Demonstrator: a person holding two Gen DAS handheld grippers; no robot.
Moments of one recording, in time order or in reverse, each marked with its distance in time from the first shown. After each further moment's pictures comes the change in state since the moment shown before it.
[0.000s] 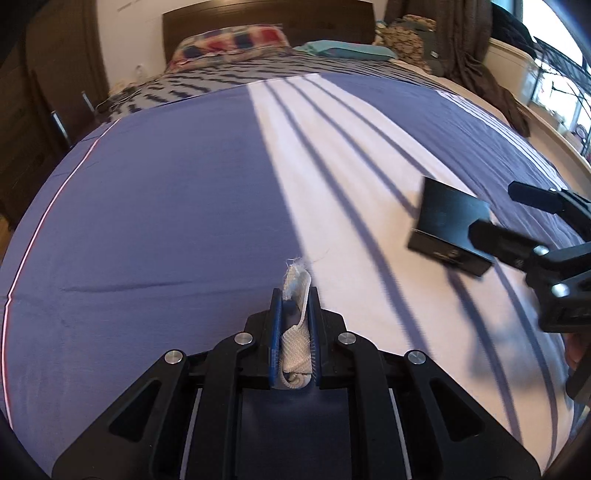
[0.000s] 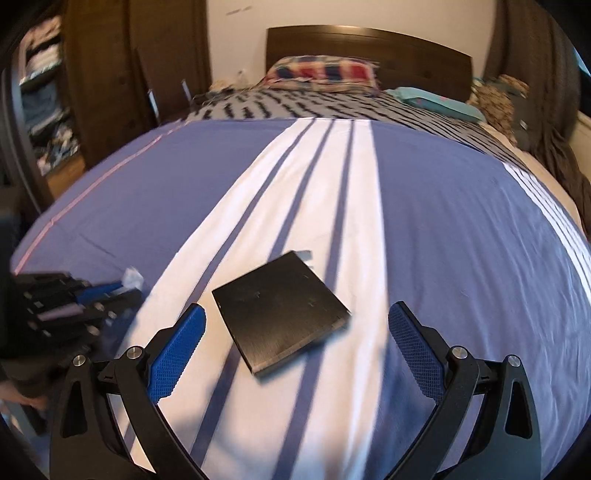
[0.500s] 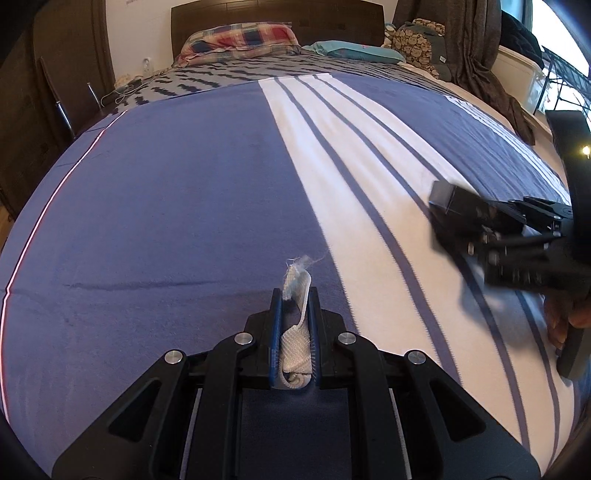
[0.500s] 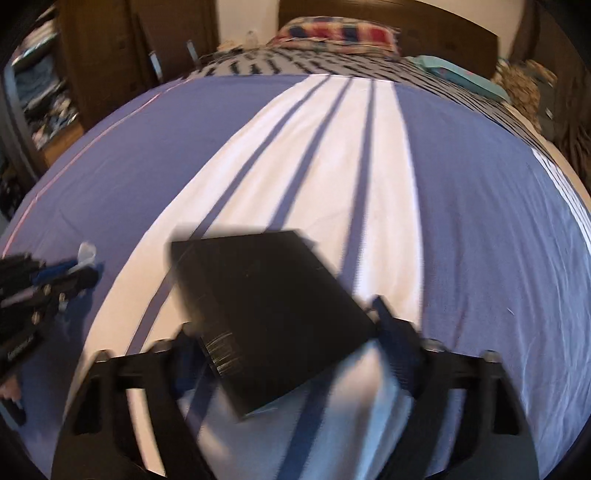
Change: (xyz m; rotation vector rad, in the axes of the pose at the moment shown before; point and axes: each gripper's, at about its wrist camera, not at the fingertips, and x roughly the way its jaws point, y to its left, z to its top) left arm 0.004 0.013 0.001 -0.027 0.004 -0.012; right arm 0.040 -0.011 0.008 0.043 0.118 0.026
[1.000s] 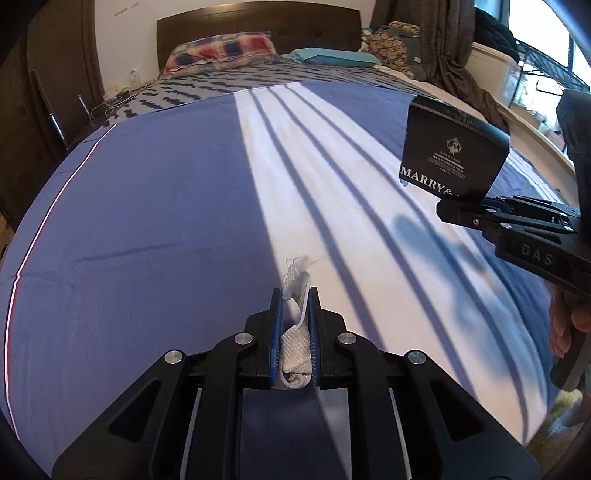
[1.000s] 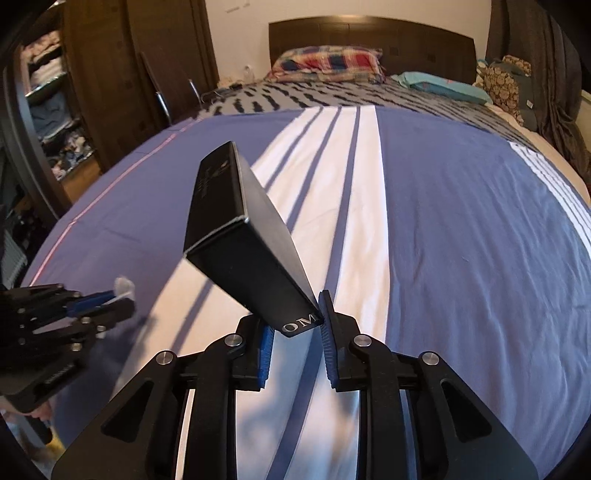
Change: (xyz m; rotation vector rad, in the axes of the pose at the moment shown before) left arm -0.061 -0.043 -0.037 0.045 -0.030 -0.048; right arm -0.097 0.007 -0.058 0.038 -0.126 0.056
